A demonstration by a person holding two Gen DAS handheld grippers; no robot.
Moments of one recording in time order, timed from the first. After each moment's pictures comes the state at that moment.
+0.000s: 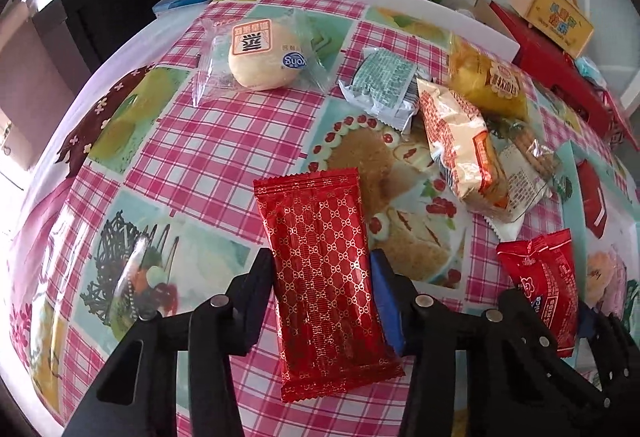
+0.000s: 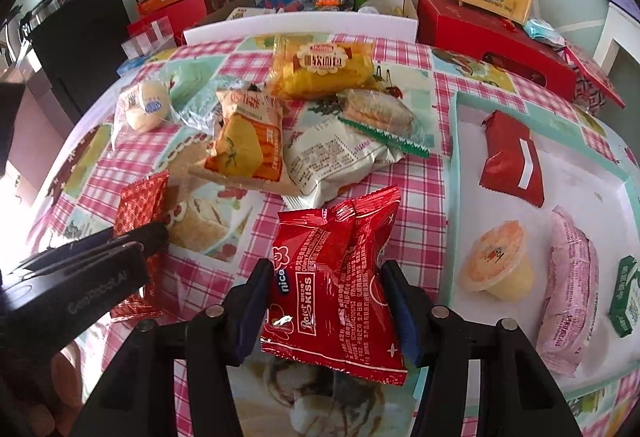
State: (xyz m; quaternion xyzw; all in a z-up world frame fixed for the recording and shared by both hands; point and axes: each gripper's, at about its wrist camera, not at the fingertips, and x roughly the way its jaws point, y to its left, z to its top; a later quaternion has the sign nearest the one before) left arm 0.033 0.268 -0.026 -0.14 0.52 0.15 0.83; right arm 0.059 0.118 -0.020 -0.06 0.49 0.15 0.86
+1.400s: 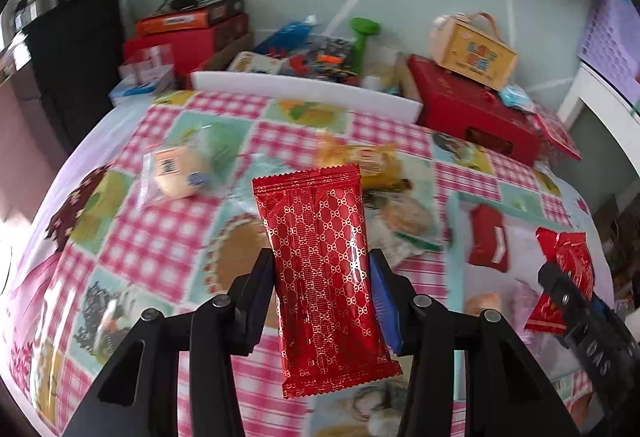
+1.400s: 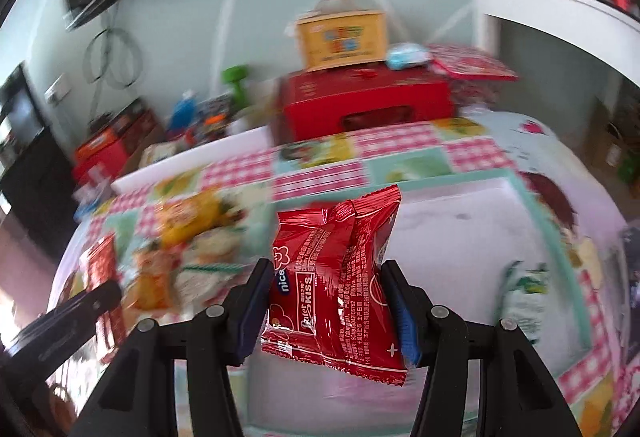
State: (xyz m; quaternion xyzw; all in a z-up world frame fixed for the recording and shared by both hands) left arm 0.055 0.202 0.048 -0.11 0.43 0.07 0.90; right arm 0.067 -0.036 0.055 0.08 0.39 0.01 0.92
